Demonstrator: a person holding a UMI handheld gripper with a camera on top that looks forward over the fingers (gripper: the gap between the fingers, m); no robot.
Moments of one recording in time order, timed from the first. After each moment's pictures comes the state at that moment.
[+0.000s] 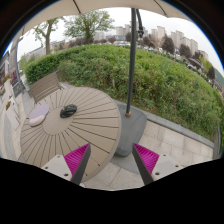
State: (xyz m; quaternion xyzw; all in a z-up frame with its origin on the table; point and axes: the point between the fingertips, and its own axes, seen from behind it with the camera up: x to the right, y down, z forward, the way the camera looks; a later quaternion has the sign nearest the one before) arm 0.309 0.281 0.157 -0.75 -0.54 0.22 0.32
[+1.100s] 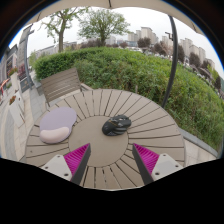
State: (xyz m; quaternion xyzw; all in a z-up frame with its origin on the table) arm 0.080 0.045 0.079 -0.70 -0.58 0.25 0.32
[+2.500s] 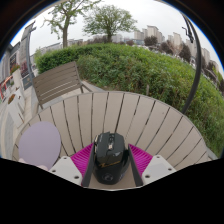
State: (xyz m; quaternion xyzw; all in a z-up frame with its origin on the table) arm -0.148 0.055 -0.018 -0.69 -0.60 0.26 0.30
